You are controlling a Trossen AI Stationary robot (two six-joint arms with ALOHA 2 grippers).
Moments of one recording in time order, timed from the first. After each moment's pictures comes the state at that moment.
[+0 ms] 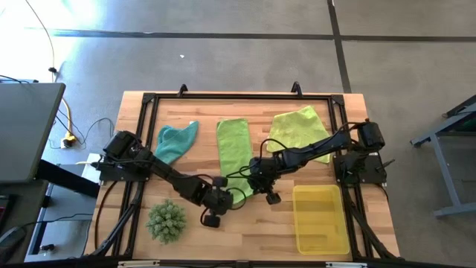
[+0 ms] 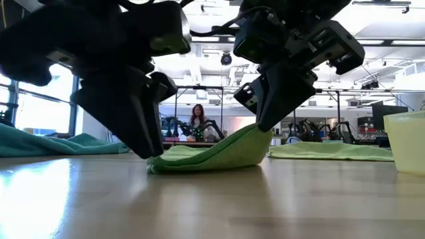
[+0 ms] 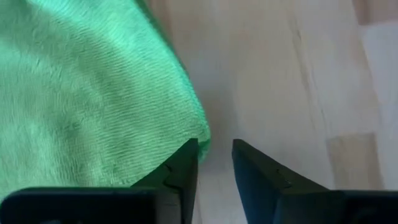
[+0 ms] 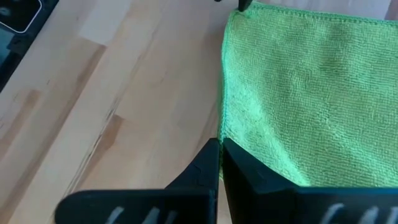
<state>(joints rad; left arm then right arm) -0.32 1.86 1.08 -0.31 -0.16 -0.21 0.14 1.79 1.04 -0.24 -0.35 -0.16</state>
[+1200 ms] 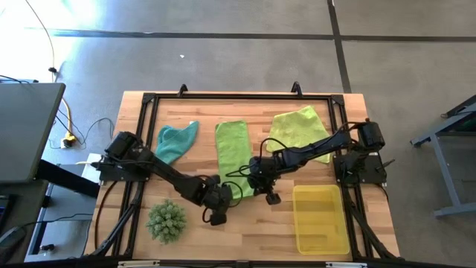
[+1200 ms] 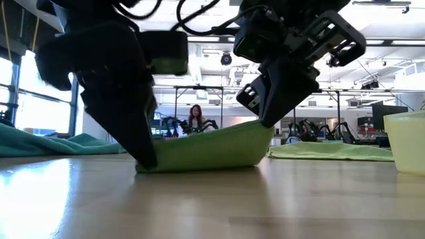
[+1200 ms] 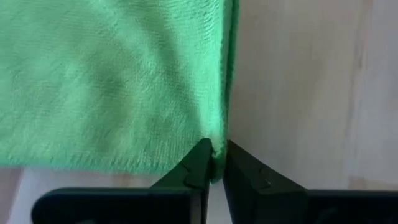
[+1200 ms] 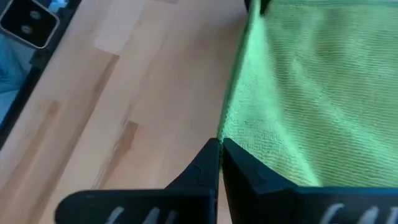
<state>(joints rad) -0.32 1.87 1.07 -0.34 -0.21 -0.61 0.12 1.79 1.05 -0.24 -0.39 -0.10</state>
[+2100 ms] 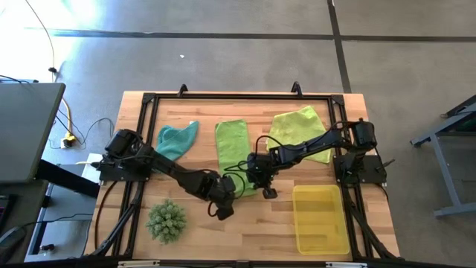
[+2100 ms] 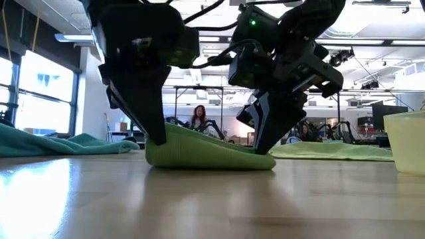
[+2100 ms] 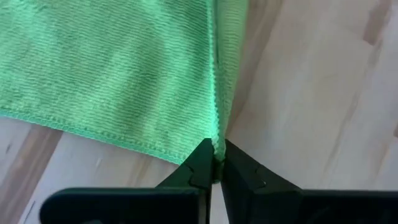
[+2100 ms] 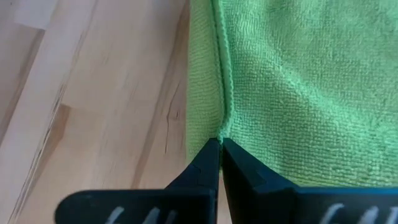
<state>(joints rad) -0.27 1.87 1.17 -0.50 -0.17 -0.81 0.07 1.86 1.05 -0.26 -0.34 -0.11</state>
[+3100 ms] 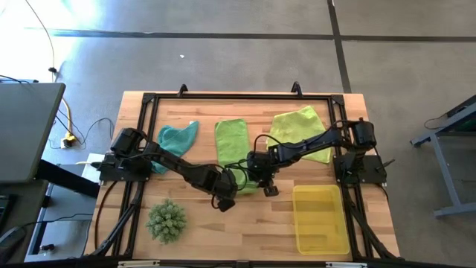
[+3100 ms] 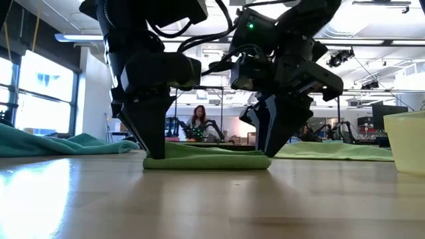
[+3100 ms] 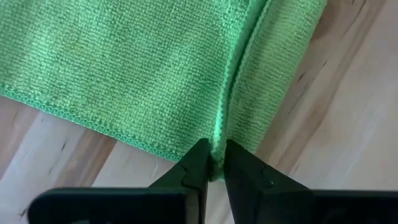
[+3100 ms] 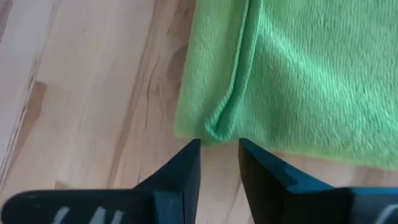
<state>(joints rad) -0.19 1.91 1.17 -0.56 -0.17 -0.81 0.06 1.86 1.08 -0.38 -0.29 -0.16</state>
